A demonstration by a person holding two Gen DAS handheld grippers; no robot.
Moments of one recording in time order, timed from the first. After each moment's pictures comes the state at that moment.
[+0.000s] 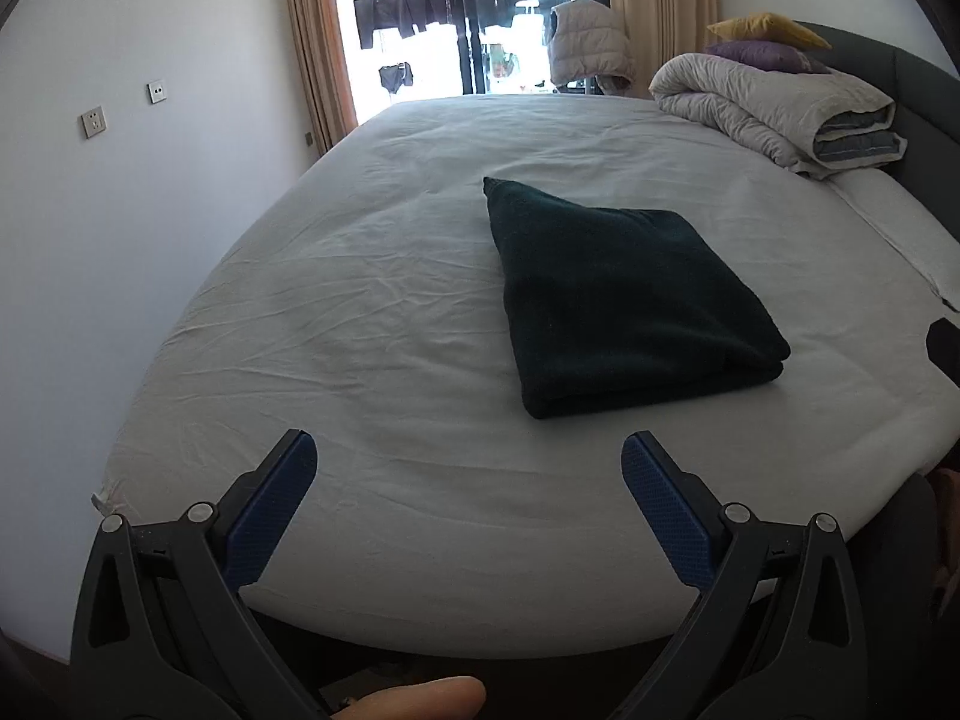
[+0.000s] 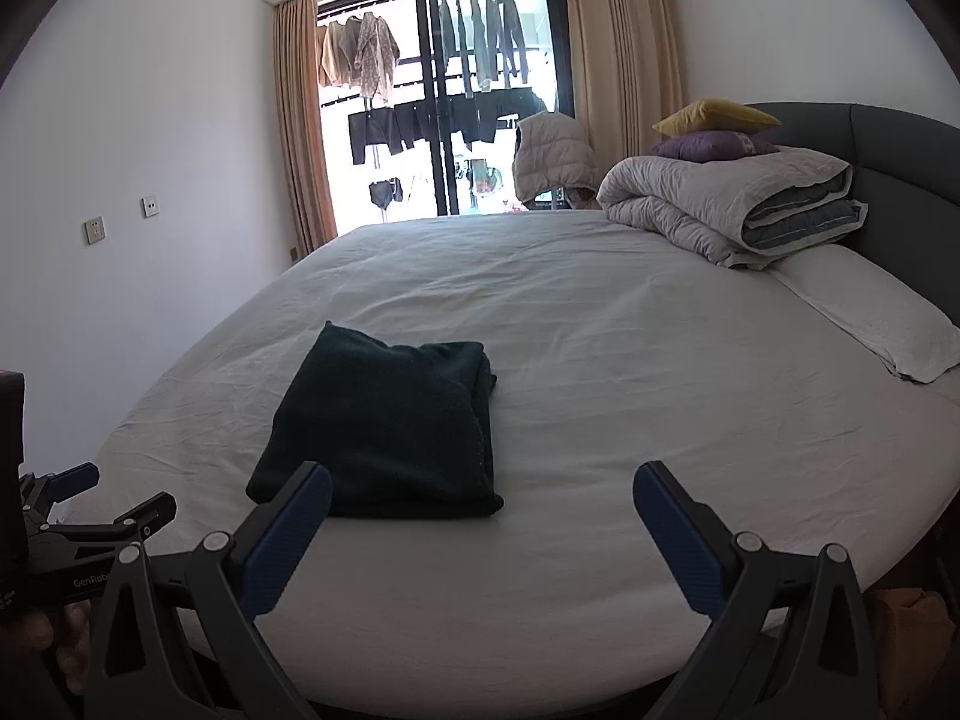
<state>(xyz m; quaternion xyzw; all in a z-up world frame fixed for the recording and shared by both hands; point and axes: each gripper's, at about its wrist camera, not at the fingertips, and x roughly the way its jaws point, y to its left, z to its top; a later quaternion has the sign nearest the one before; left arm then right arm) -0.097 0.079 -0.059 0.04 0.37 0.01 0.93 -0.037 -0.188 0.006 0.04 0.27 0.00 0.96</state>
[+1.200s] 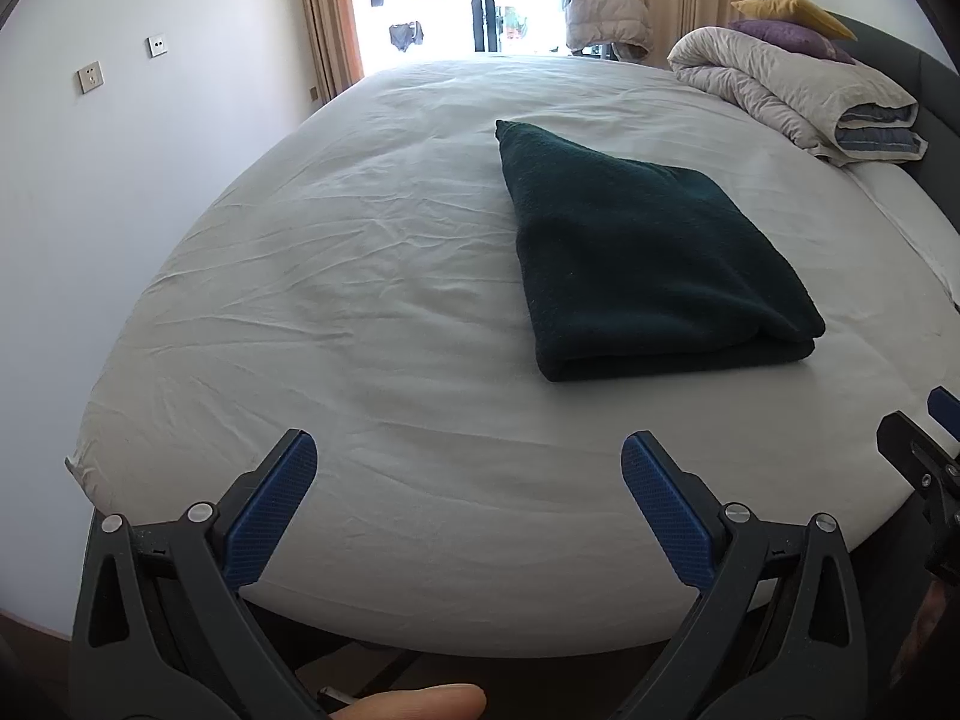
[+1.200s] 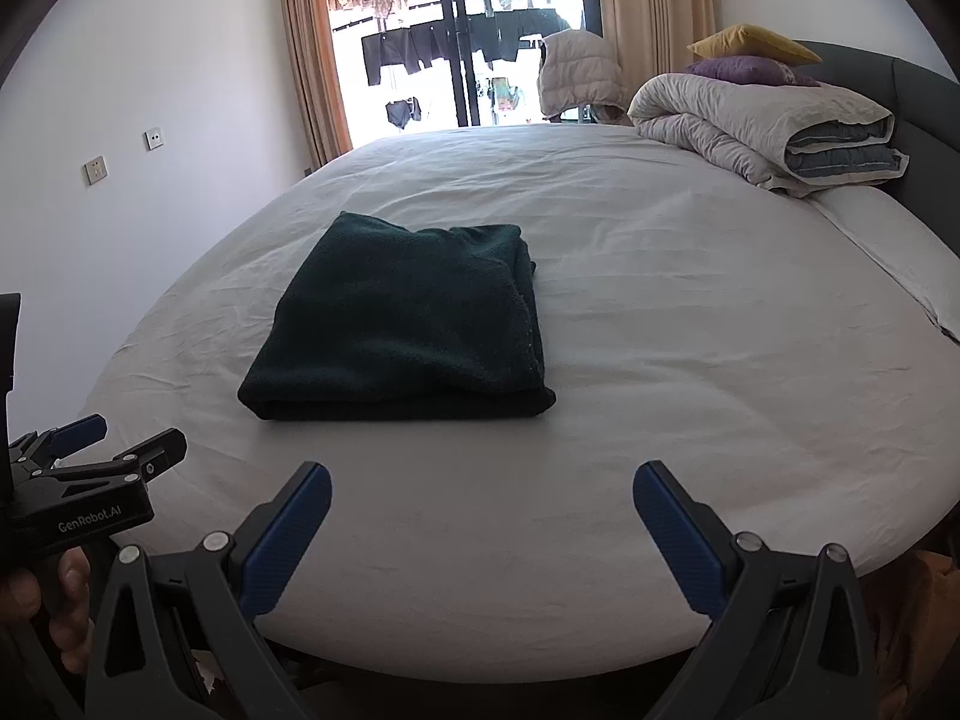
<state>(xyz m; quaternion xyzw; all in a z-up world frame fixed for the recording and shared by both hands) -0.072 0.089 -0.090 0.02 0.41 0.02 0.91 -0.015 -0.169 -0.047 0.05 0.36 0.02 0.93</state>
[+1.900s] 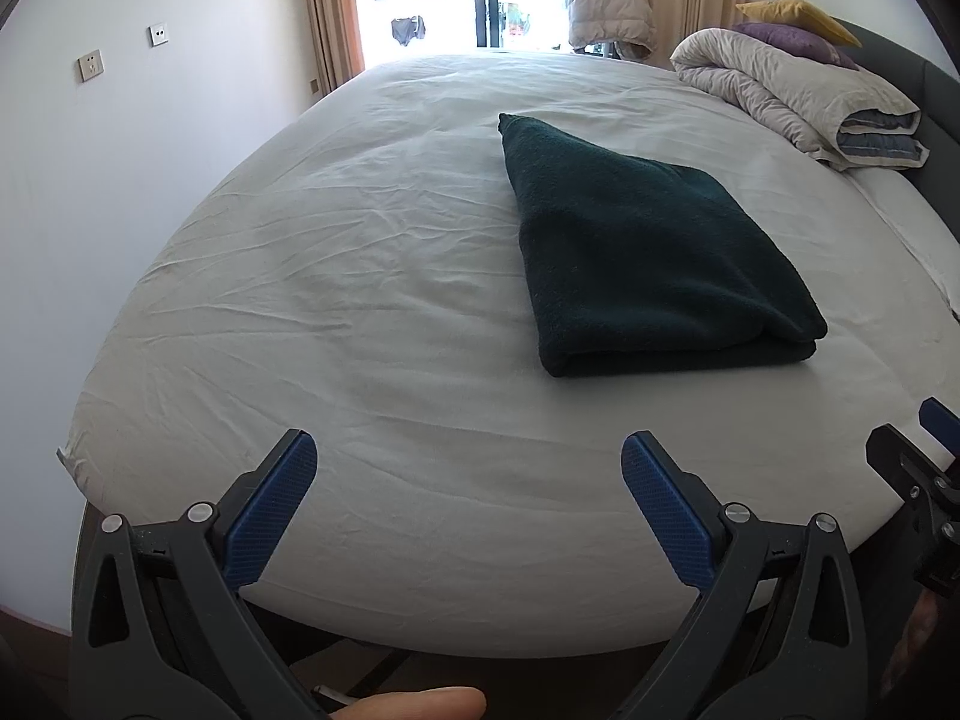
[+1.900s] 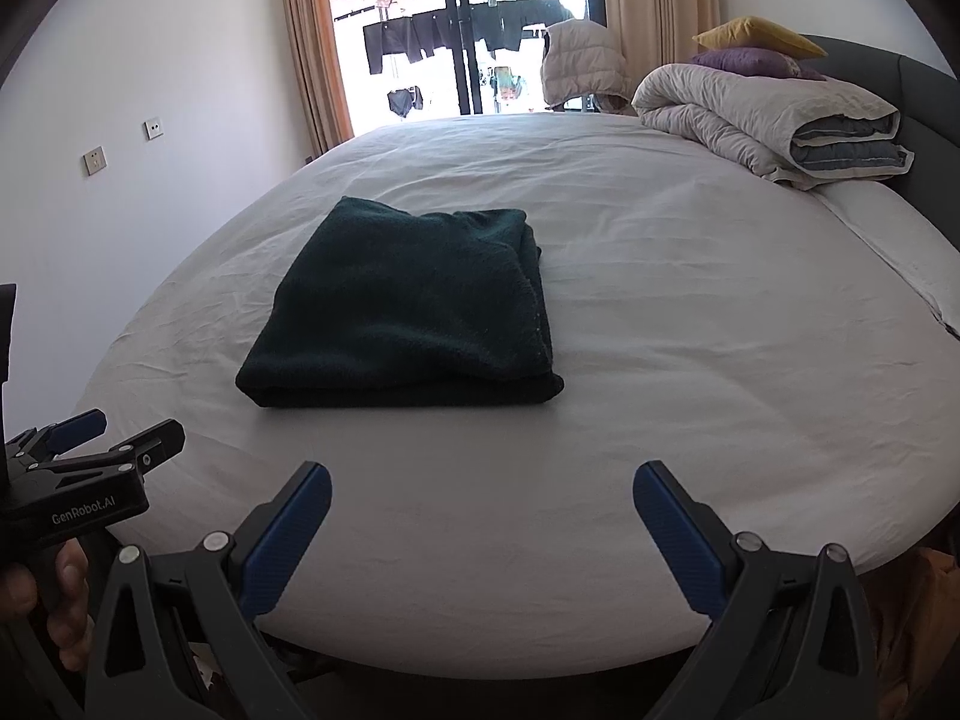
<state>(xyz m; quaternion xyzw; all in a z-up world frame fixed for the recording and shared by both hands) -0.069 0.089 -0.094 0.01 0.42 0.02 0.91 -0.013 -0.165 -0.053 0.05 0.37 0.03 0.93</state>
